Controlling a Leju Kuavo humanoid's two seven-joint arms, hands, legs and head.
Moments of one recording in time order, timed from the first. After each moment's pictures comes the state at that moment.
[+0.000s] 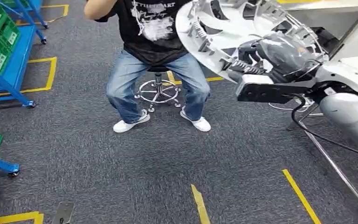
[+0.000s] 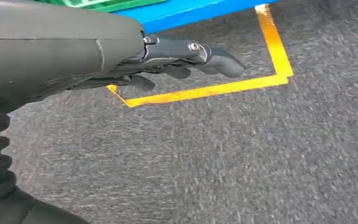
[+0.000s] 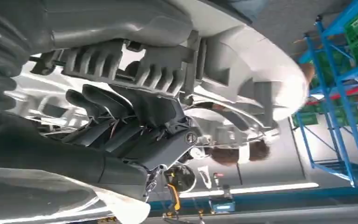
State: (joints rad) left arm -0.12 -0.14 1.17 -0.23 -1.11 0.42 -0.43; right arm -1.09 -0.43 0.84 -1.33 0.48 0.17 -0.08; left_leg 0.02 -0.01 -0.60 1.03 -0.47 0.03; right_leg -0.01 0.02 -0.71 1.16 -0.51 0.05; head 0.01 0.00
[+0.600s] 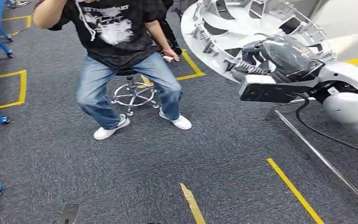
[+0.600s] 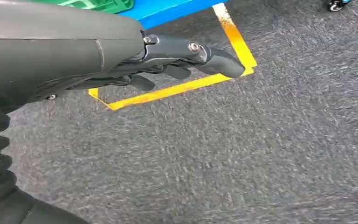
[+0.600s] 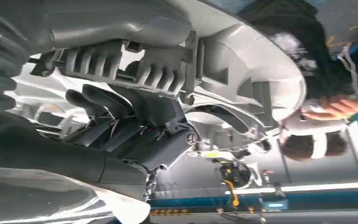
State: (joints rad) left arm -0.12 -0.15 1.17 -0.23 -1.12 0.42 -0.43; right arm -1.09 -0.43 0.84 -1.32 0.47 0.18 -0.09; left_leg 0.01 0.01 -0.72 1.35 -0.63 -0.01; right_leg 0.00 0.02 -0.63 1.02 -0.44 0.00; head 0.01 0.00
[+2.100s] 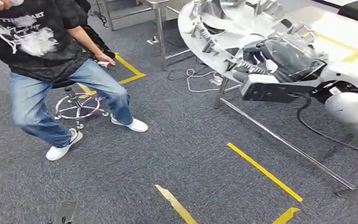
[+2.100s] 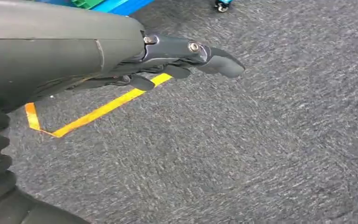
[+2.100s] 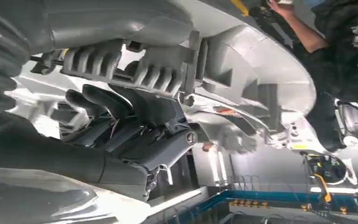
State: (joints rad) left arm -0.12 -0.15 1.16 -0.23 -1.12 0.42 -0.42; right arm -1.09 -0.45 0.84 -1.32 0.46 0.18 -0.09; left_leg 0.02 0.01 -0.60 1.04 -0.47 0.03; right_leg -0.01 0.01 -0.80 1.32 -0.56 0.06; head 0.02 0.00
